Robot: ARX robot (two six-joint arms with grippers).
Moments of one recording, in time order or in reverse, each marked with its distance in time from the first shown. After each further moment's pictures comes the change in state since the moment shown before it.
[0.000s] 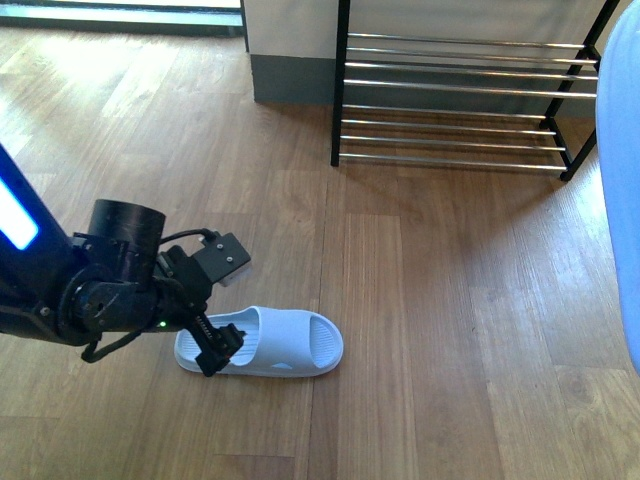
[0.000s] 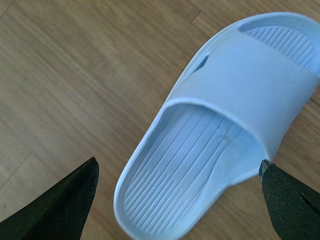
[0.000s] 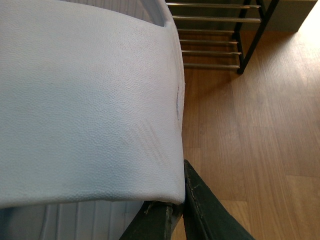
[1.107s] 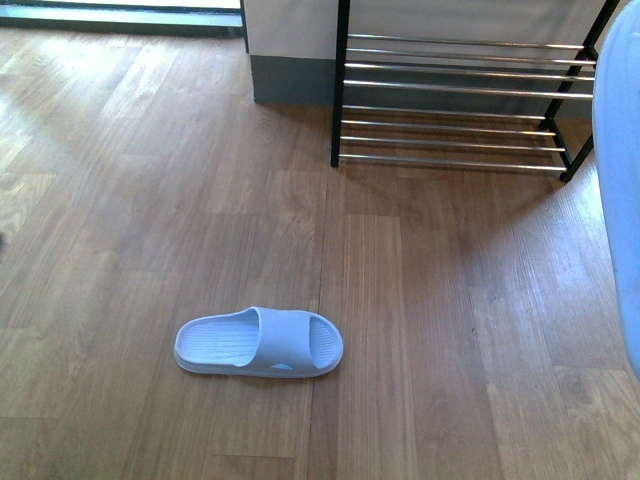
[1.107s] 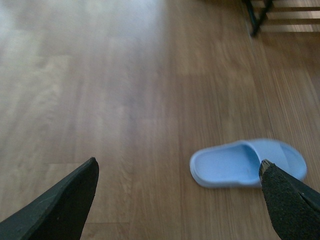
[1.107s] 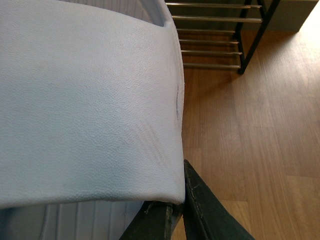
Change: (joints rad) left arm 0.277 -1.070 -0.953 0.287 -0.163 -0.530; right arm 0.000 0.000 0.000 0.000 0.000 0.000
